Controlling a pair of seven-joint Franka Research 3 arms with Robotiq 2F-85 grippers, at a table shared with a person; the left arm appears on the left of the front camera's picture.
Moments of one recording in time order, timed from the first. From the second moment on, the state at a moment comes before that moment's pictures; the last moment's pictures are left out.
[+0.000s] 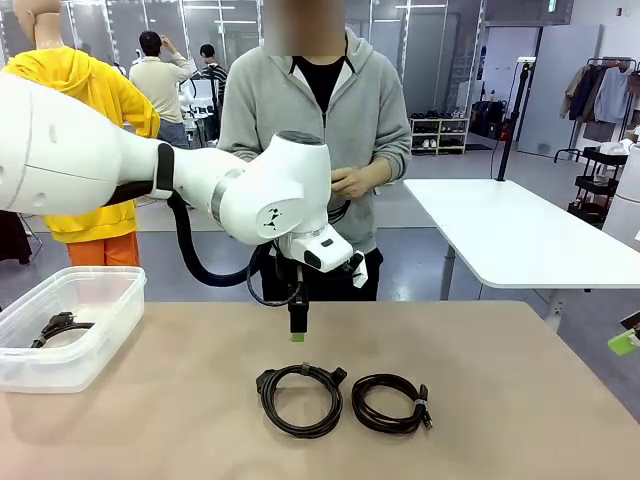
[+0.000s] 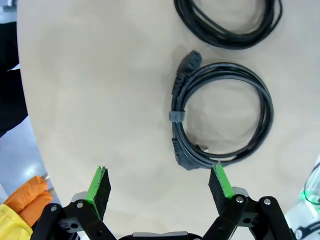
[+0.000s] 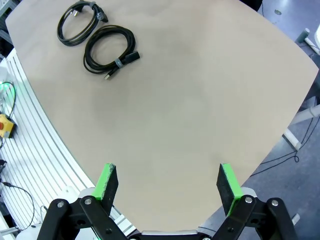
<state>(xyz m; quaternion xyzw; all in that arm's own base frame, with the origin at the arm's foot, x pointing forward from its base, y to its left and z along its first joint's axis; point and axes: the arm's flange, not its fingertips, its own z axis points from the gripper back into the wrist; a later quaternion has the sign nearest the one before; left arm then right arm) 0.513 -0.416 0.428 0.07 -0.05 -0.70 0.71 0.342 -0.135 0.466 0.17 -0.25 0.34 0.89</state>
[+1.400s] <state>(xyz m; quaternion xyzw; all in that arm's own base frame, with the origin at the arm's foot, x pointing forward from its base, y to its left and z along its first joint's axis) 0.529 -0.422 0.325 0.00 0.01 -0.70 0.71 0.342 -0.135 0.466 0.17 -0.25 0.34 0.89</state>
